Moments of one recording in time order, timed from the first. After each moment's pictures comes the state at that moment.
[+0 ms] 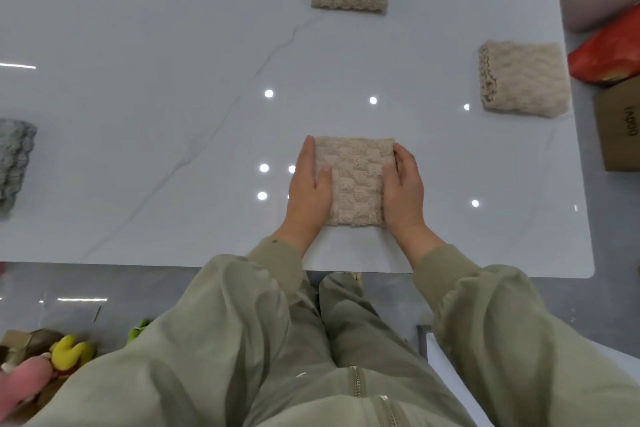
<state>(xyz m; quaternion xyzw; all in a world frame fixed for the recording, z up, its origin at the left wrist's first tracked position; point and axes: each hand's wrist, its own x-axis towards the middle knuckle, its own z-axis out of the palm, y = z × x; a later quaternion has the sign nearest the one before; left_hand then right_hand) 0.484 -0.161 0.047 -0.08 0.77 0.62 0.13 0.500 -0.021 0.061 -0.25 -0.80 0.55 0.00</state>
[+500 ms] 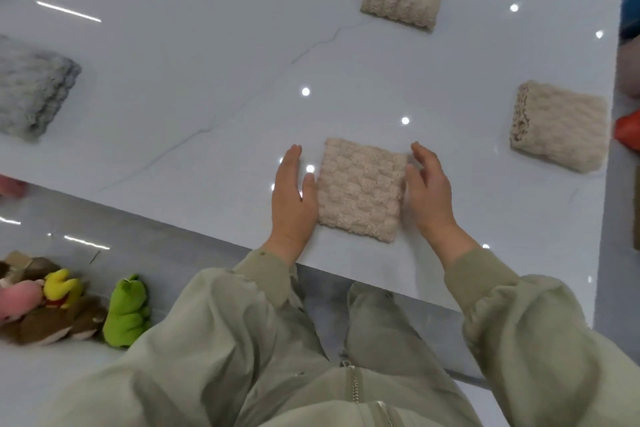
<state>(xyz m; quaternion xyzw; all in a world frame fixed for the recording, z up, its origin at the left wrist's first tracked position) 0.516 -0.165 0.039 -0.18 0.81 0.56 -0.03 0.470 0.031 0.056 -0.11 -0.86 0.50 -0.08</state>
